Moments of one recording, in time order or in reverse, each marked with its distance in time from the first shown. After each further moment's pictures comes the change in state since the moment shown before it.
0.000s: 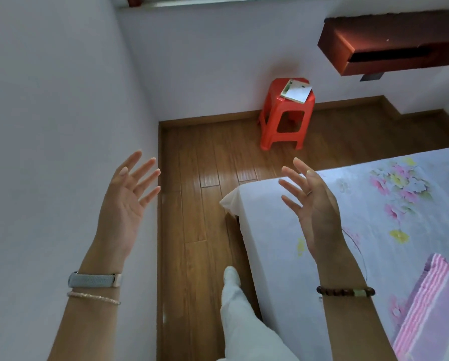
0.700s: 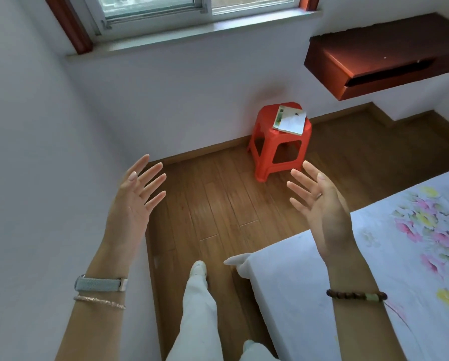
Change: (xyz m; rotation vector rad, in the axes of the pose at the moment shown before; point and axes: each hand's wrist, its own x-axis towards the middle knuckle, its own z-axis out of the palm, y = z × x) left_hand 0.390 0.012 0.043 0.076 -0.195 -0.052; right_hand 0.327 -0.048 0.081 0.042 0.207 0.014
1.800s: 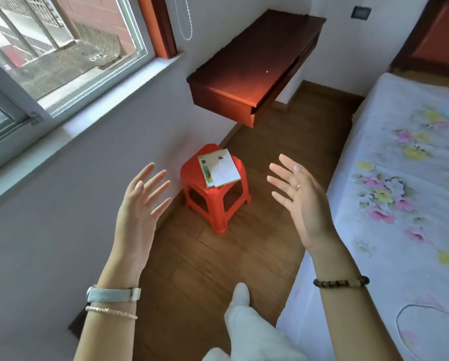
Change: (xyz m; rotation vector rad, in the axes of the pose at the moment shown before) left_hand 0.483 0.004 0.191 0.045 -0.578 -0.125; right_hand 0.341 -0.083 0.028 0.139 0.507 -0.078
